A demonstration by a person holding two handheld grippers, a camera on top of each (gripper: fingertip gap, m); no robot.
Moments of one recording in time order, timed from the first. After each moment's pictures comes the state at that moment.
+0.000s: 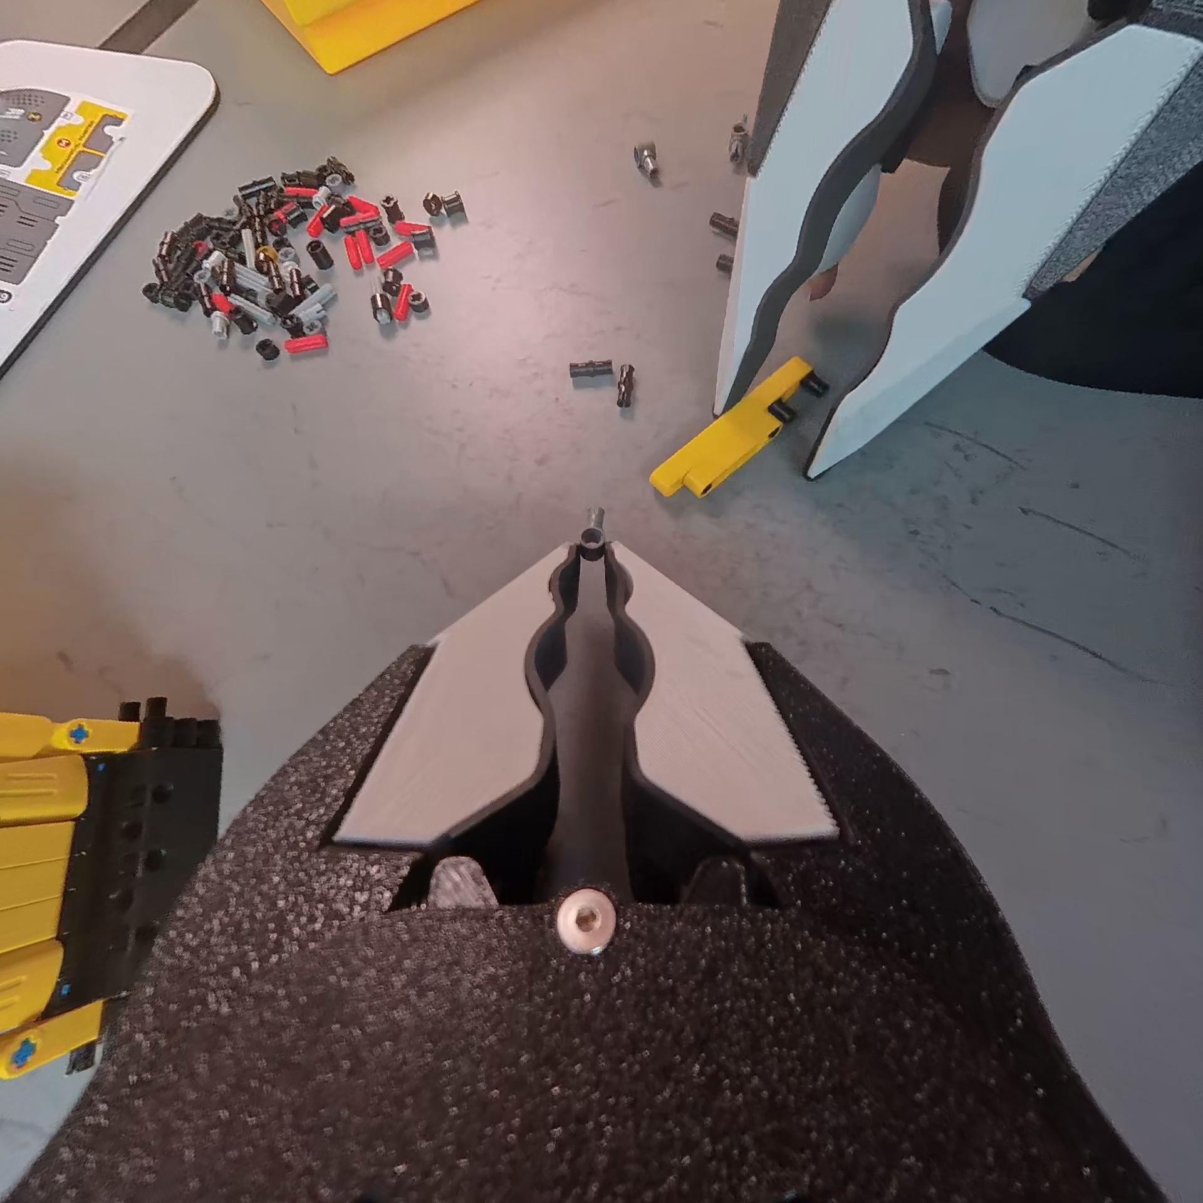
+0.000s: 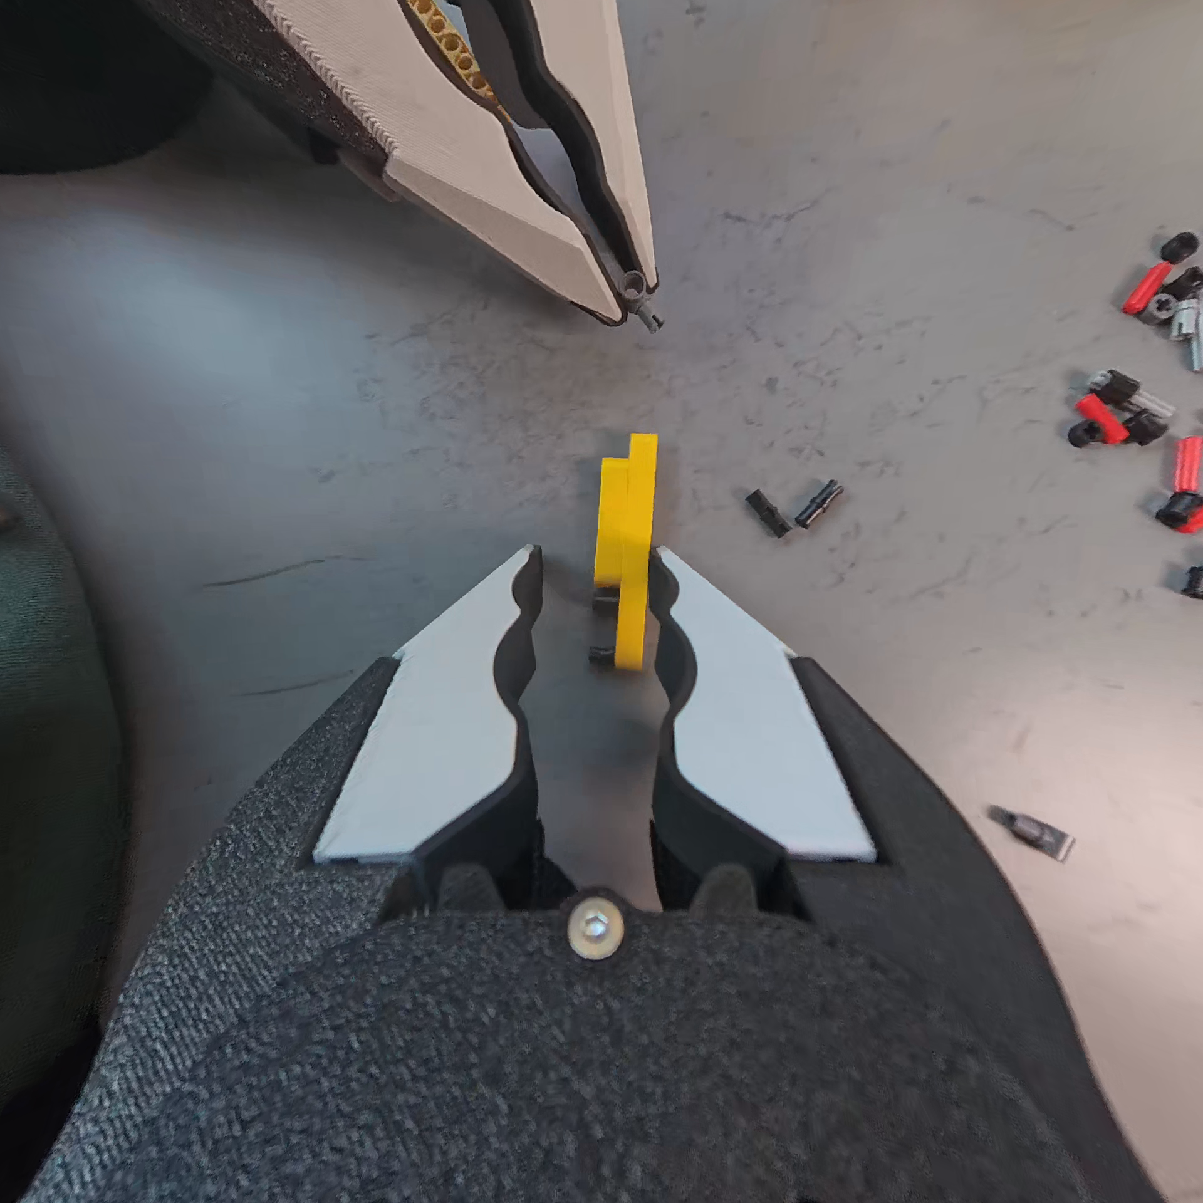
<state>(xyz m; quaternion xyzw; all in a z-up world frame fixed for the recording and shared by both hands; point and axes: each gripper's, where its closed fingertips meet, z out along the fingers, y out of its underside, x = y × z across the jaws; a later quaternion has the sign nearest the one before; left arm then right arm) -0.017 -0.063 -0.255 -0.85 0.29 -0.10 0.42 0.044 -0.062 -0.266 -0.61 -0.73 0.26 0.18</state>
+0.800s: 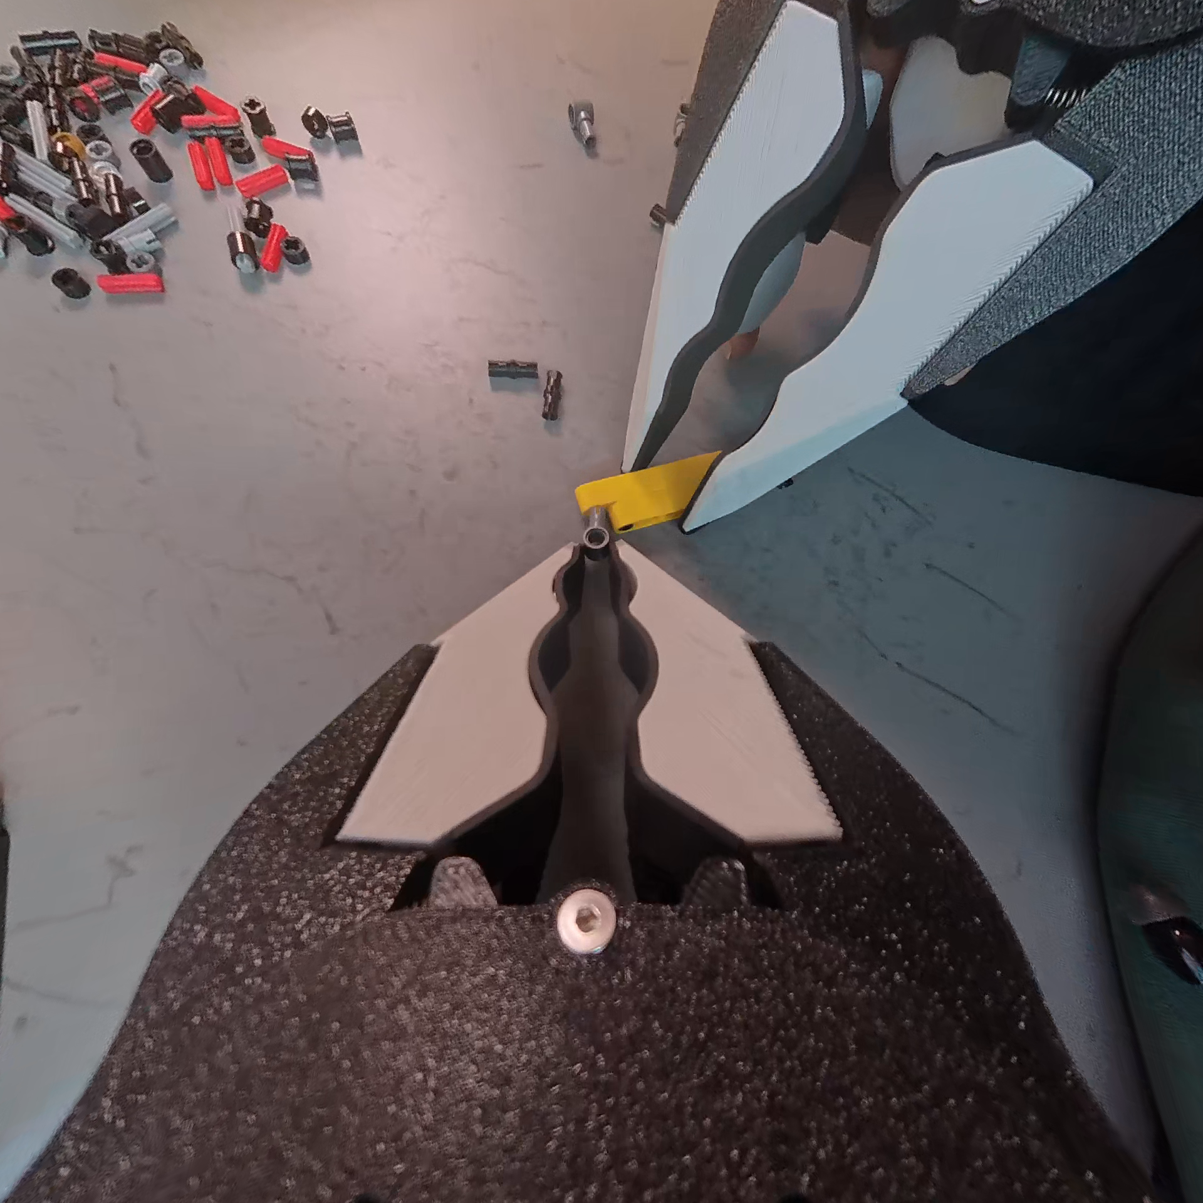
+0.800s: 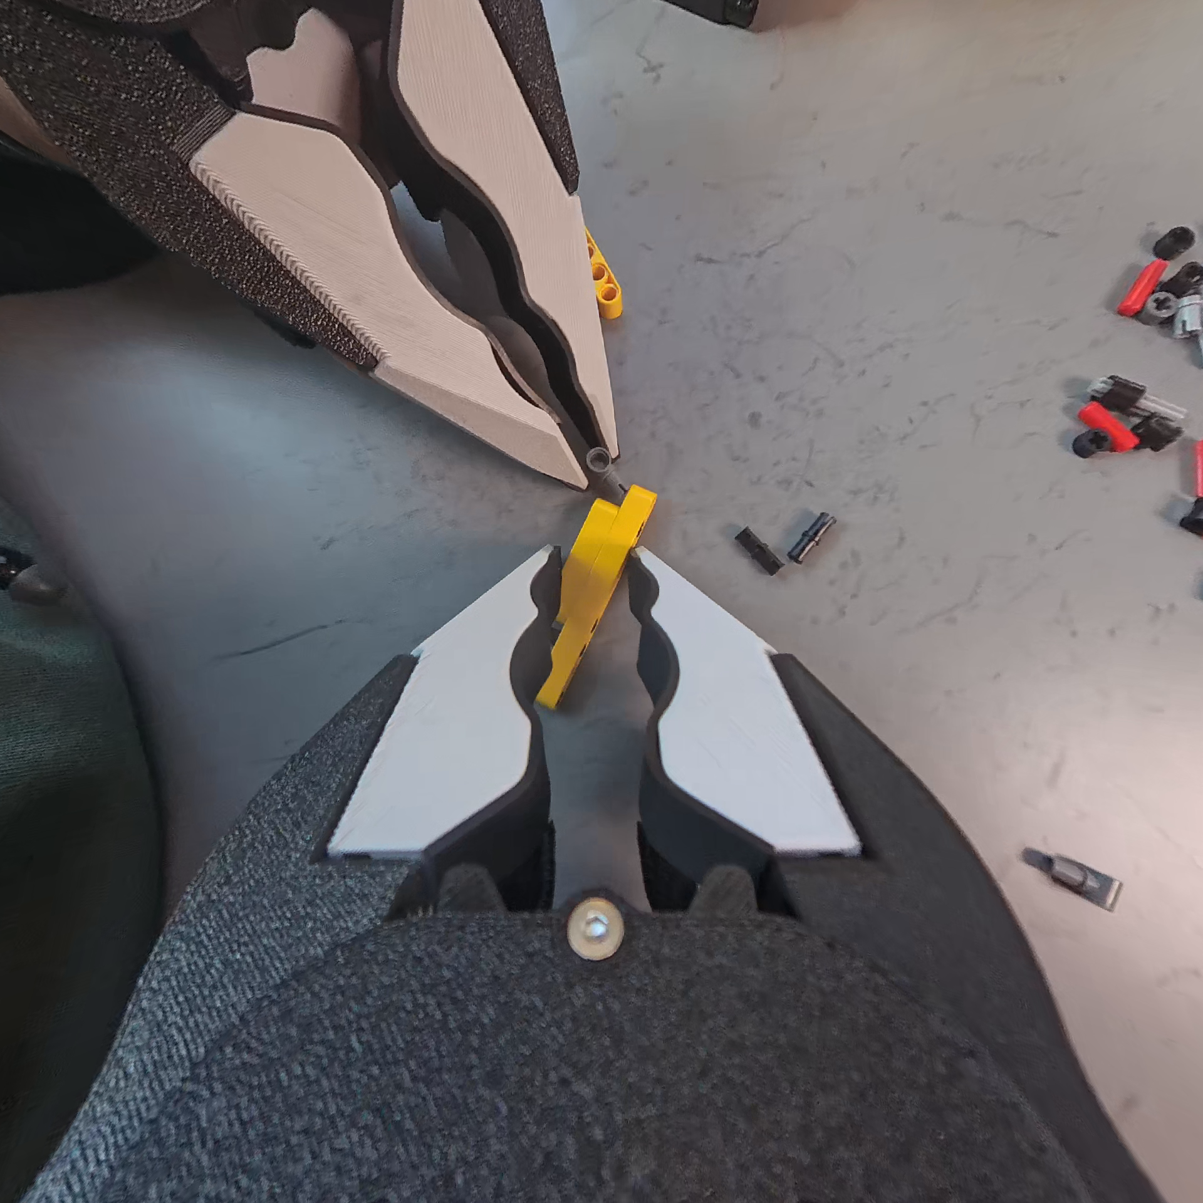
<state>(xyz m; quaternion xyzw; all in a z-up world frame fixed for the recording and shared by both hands) 0.012 -0.063 -0.267 -0.88 0.26 -0.18 0.36 0.029 -0.061 -0.266 -0.63 -0.70 0.29 0.18</state>
